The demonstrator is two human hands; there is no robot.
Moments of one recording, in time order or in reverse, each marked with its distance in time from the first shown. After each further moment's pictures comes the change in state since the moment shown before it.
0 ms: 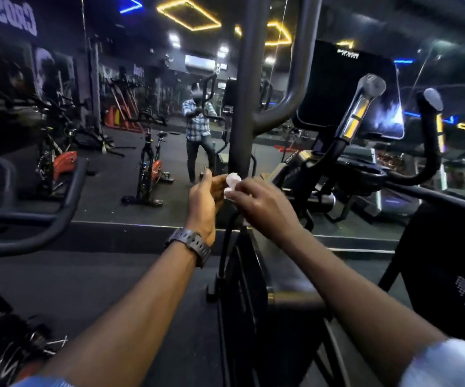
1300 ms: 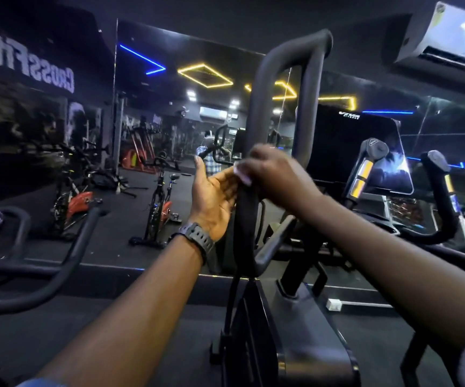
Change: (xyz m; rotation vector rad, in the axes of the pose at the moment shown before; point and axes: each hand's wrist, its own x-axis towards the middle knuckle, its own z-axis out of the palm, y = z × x) left_hand 0.062 0.090 0.043 -0.194 -0.237 0.050; right_hand 0.137 0.064 -0.065 0.011 -0.173 0.001
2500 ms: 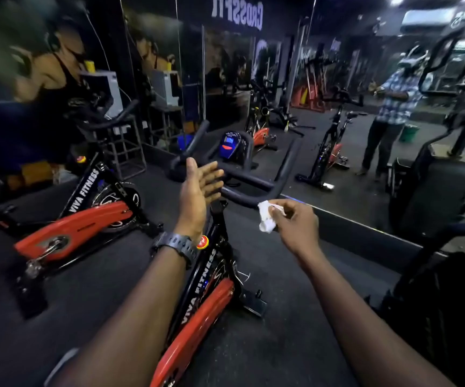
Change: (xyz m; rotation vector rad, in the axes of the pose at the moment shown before) left_hand -0.245 0.150 -0.283 0.671 0.888 0.193; right_hand 0.009 -0.358 0.215 1.280 -0.168 0.686
